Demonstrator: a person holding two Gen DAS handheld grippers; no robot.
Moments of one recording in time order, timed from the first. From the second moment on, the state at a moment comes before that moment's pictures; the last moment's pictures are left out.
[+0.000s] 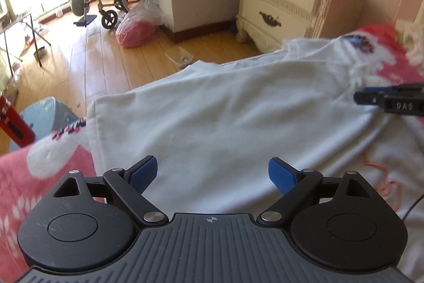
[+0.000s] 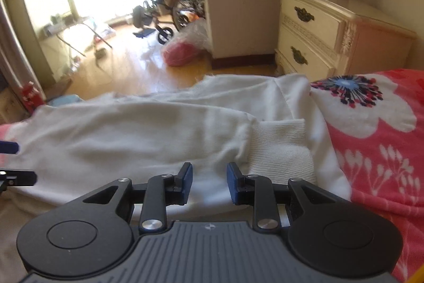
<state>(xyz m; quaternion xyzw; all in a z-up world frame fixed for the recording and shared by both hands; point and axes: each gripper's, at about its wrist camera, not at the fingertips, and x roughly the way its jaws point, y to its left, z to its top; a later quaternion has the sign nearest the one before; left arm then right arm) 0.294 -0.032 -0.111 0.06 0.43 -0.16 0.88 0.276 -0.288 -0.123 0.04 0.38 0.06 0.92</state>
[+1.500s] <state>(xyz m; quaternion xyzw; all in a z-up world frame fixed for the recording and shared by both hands) 0.240 0.025 -0.118 0.08 0.49 -0.17 0.85 0.044 -0.047 -0.156 -0.19 0.42 0.61 0.64</state>
